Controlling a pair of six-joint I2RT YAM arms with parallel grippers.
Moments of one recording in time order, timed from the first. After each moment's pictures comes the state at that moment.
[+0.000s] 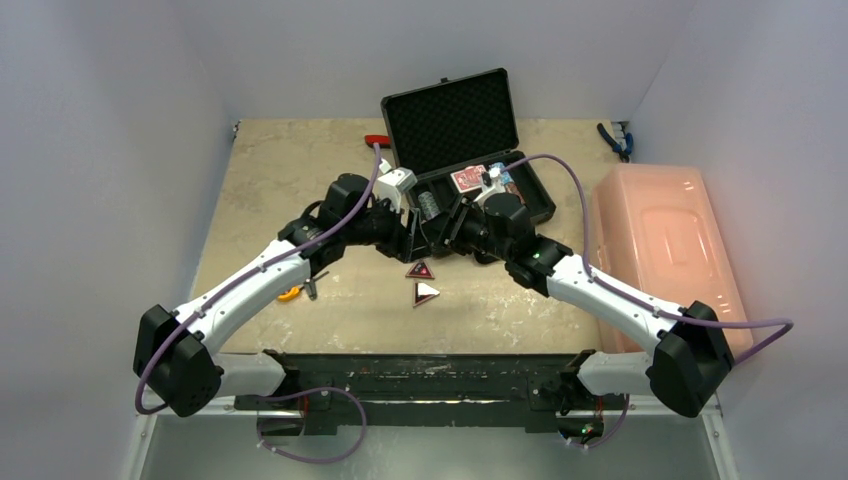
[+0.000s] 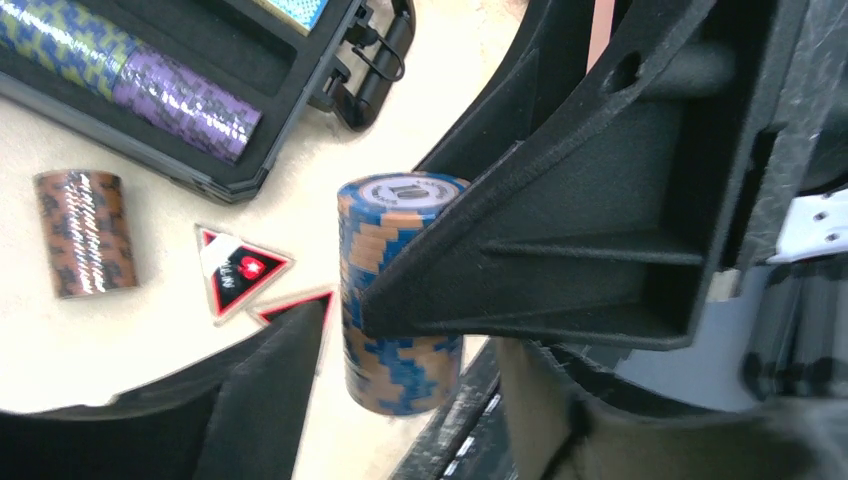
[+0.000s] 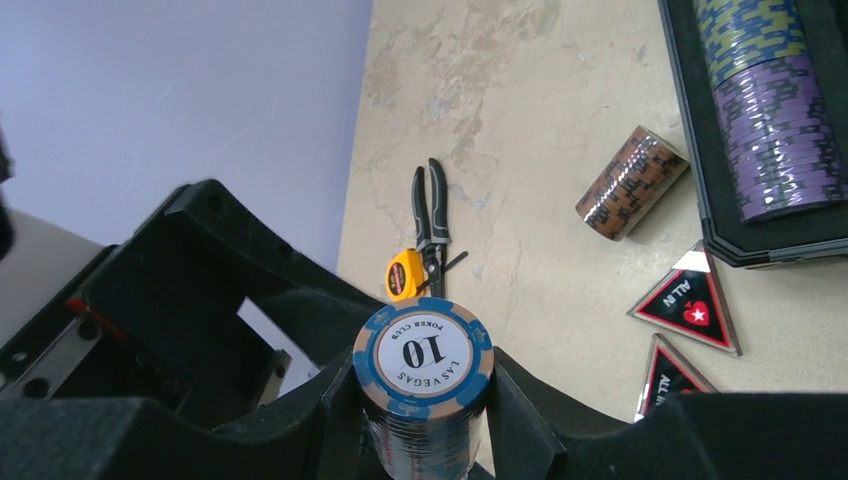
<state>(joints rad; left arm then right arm) -0.63 1.28 1.04 -0.31 0.44 -0.34 0.73 1.26 0.88 0.03 -0.11 1.03</state>
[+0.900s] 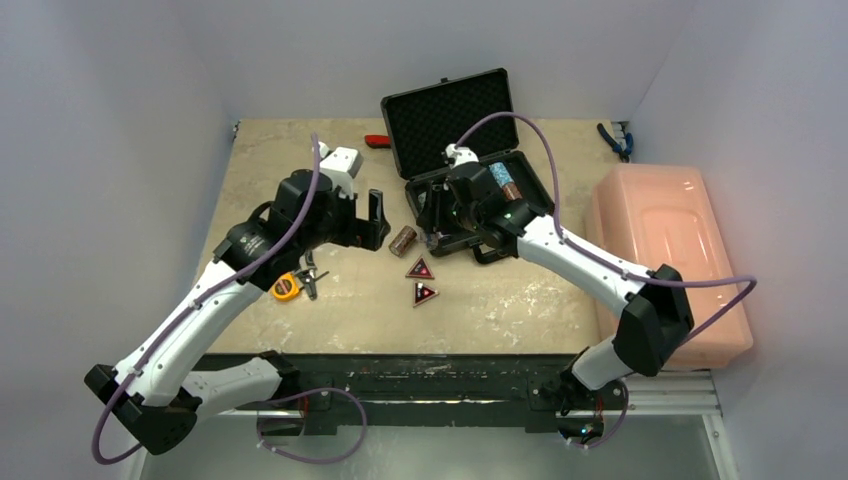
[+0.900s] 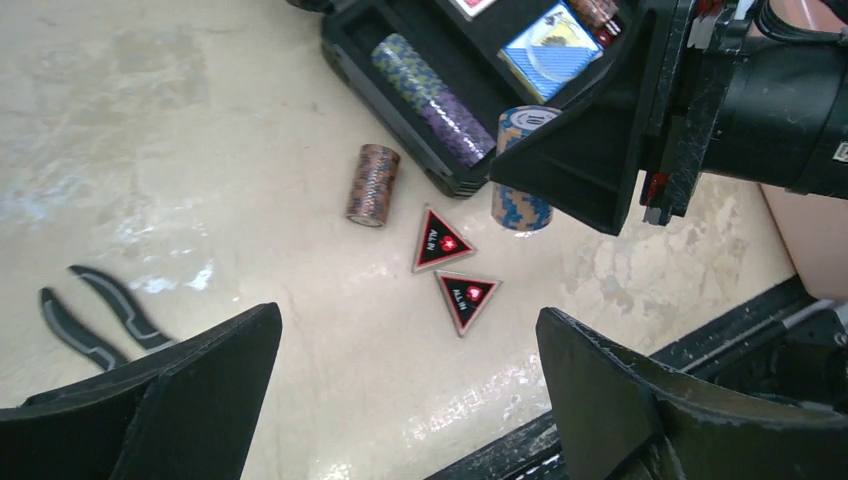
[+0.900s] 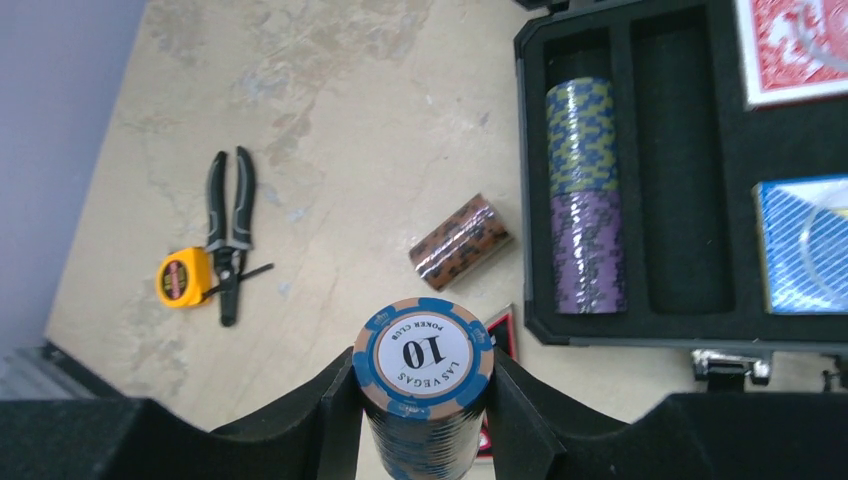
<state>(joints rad) -0.64 1.07 1.22 -0.70 -0.06 -0.32 0.74 1.49 1.22 -0.33 0.07 0.58</state>
